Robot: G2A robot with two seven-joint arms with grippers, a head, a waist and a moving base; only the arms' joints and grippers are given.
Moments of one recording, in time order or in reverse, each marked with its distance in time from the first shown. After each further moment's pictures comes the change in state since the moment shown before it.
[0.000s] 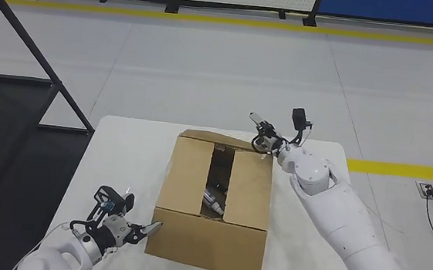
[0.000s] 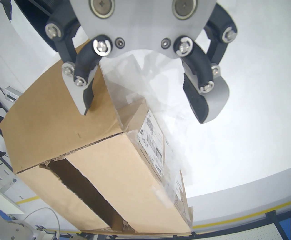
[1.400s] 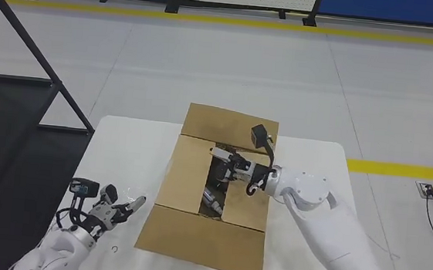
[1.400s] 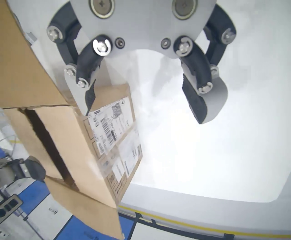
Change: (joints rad) left arm -0.052 -0.006 0.017 0.115 -0.156 0.254 0.092; right arm -0.203 0.036 0.111 -0.357 0.079 -0.041 0.564
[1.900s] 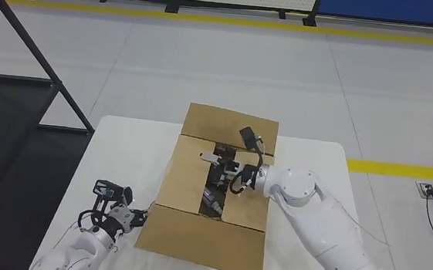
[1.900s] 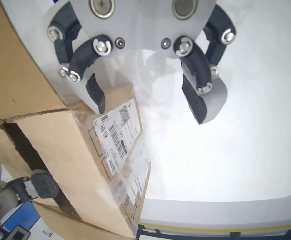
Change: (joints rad) left arm -0.034 -0.009 0.099 0.015 0.104 0.005 0.022; right arm 0.067 -0.041 -0.084 0.092 -0.104 0.042 -0.052
